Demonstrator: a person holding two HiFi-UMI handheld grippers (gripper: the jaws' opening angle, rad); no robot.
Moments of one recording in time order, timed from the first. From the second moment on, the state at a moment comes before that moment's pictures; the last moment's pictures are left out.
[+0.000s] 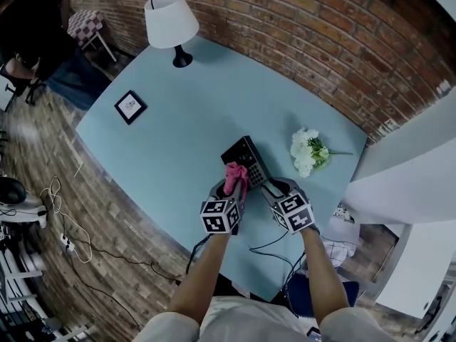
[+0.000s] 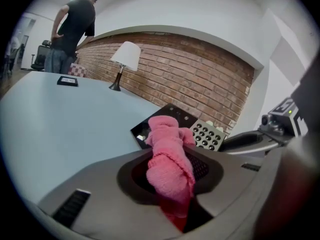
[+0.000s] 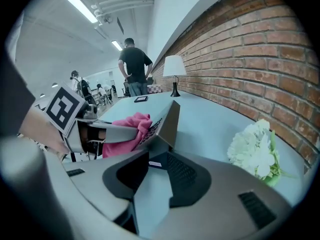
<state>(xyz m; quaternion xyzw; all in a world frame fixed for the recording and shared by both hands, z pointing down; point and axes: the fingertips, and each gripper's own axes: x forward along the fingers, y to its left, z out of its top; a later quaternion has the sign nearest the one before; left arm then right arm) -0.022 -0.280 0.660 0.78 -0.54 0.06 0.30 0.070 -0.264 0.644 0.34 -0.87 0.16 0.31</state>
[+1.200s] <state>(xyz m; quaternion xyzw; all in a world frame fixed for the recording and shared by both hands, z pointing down) -0.112 -0.234 0.620 0.85 -0.46 0.16 0.19 0.073 -0.209 0.567 0.51 -0.81 0.19 0.21</state>
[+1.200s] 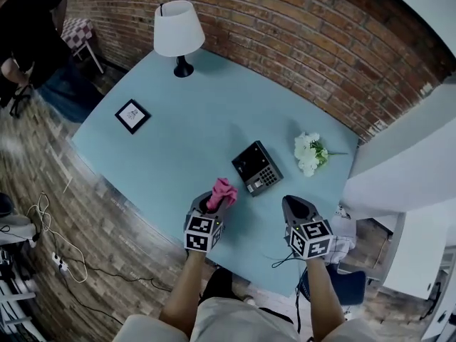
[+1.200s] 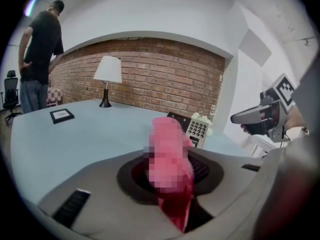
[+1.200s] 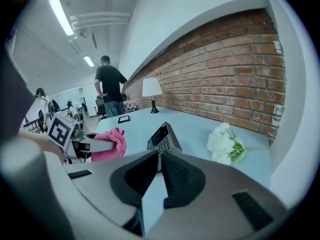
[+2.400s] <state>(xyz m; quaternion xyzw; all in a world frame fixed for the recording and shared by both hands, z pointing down) -0.067 0.142 0.359 0.86 -0.49 0.10 -0.01 0.115 0.139 0.321 0.50 -0.86 0.01 0.09</state>
